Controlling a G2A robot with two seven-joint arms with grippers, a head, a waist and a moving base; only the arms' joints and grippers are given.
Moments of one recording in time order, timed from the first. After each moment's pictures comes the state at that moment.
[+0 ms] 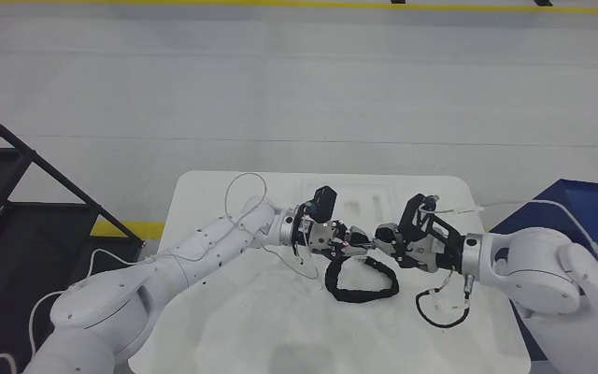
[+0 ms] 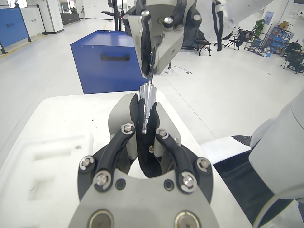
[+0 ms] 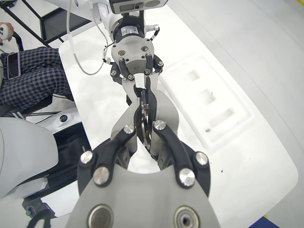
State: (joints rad) left arm 0.54 -1.16 -0.19 -1.07 0.98 -1.01 0.61; right arm -1.29 -0.79 1.31 -2.09 -0.43 -0.50 0.90
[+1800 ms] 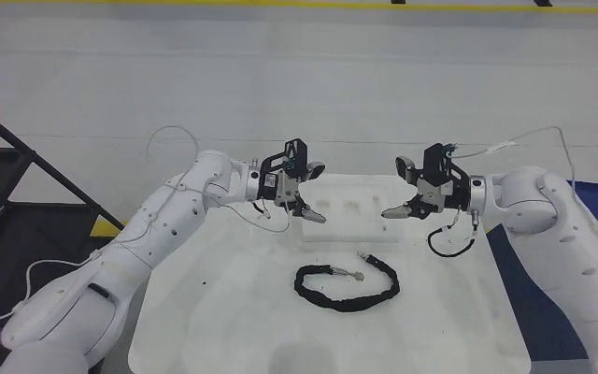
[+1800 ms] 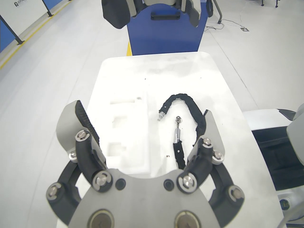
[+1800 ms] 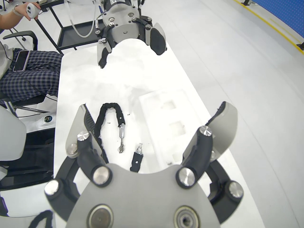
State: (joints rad) left arm 0.52 -1.01 -0.59 -1.22 0.82 -1.01 -0.05; right arm -0.78 -0.89 1.02 -1.40 -0.46 -1.01 0.57
